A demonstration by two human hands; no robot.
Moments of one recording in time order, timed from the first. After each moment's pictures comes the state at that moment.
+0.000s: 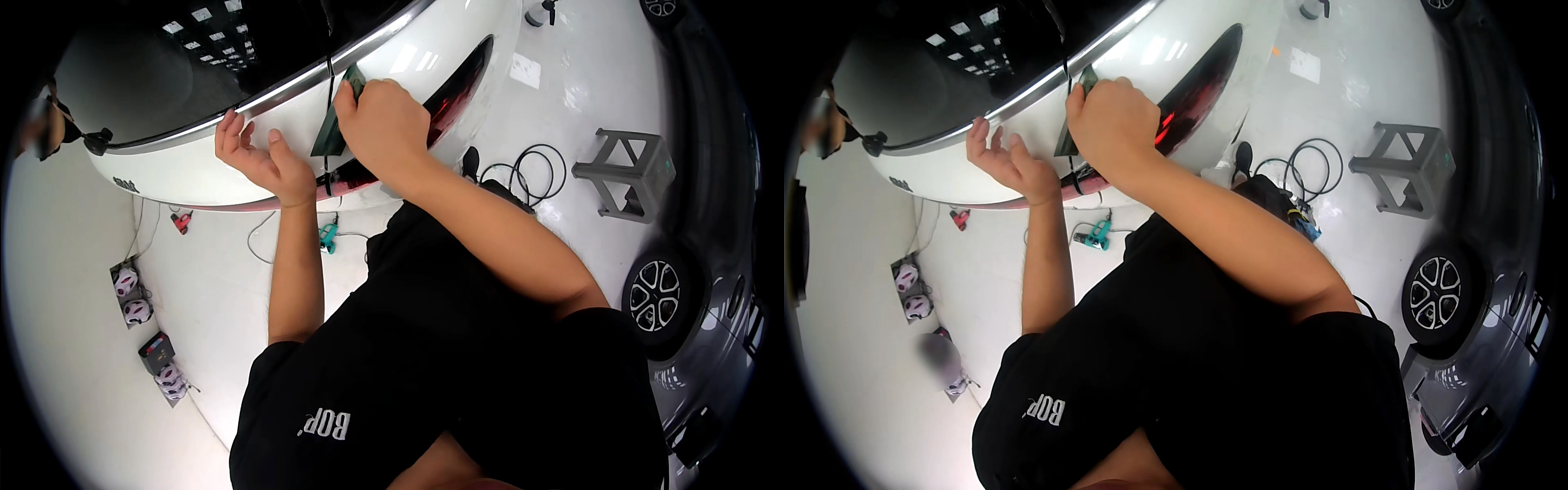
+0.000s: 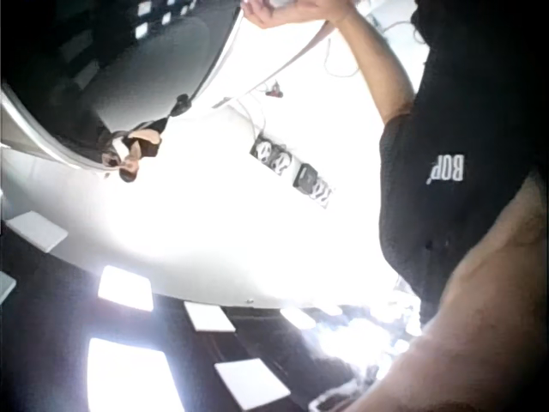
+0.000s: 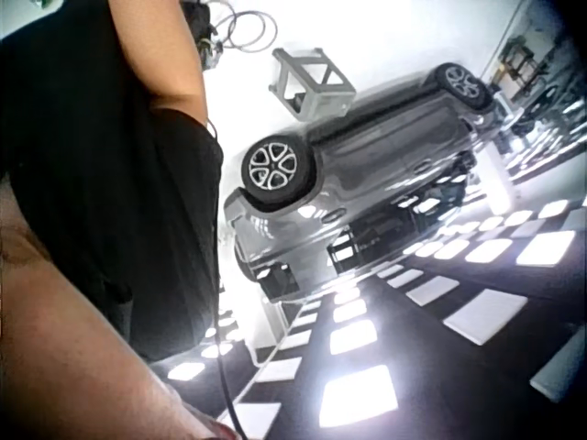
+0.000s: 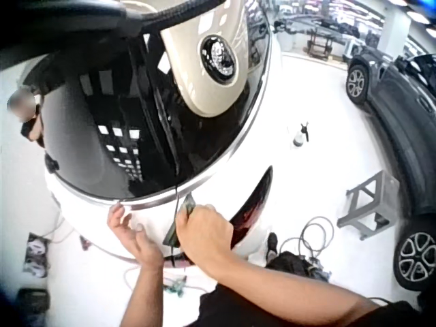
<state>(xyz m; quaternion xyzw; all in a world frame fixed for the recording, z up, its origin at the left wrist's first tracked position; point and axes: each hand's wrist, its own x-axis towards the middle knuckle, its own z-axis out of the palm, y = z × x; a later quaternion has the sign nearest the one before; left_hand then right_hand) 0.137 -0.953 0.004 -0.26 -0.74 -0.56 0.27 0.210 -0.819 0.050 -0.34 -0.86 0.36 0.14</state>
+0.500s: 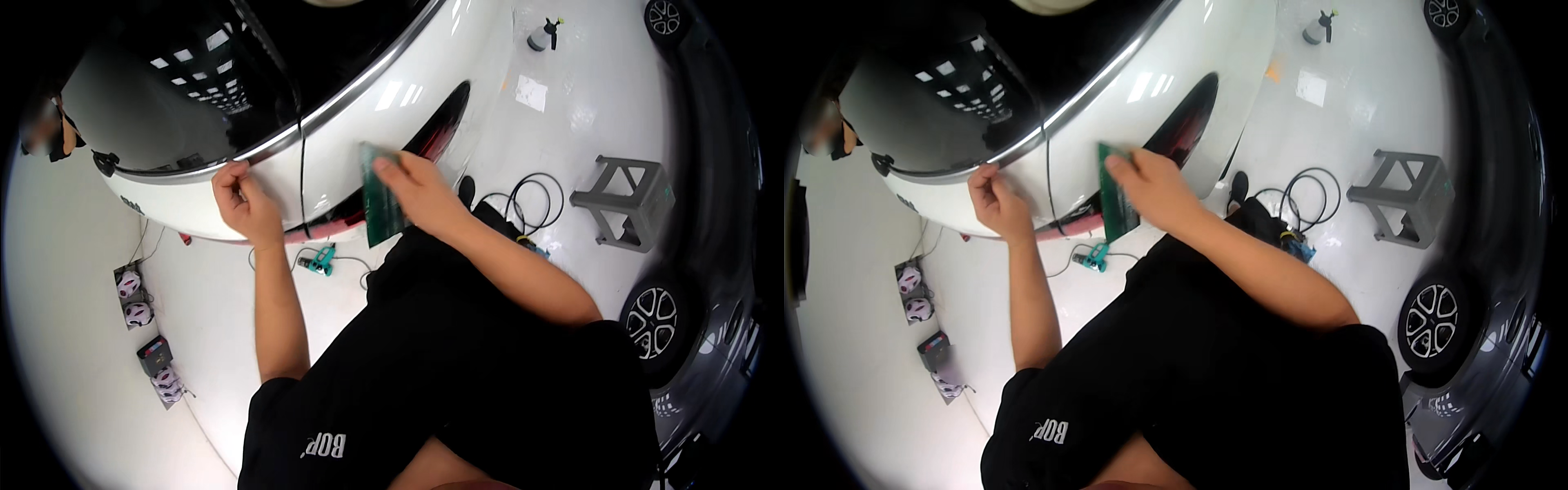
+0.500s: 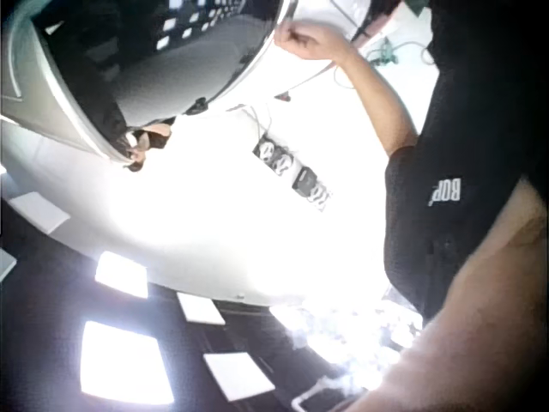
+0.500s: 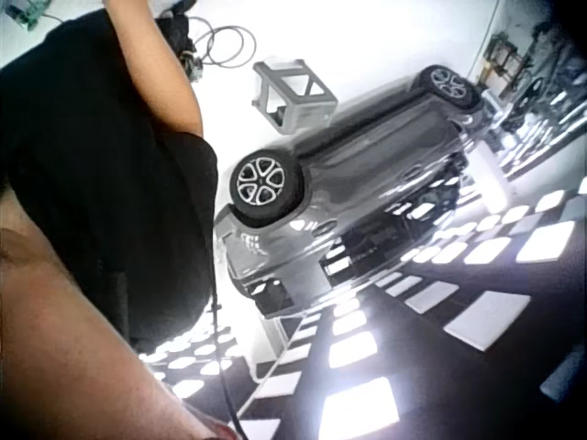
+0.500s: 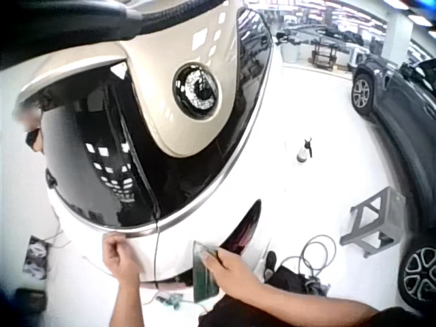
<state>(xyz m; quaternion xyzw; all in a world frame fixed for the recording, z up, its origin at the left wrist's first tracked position) 0.117 -0.950 0.007 -0.21 -0.78 -0.54 0.24 0.273 -0.724 0.029 -0.22 -0.70 0.68 0.03</state>
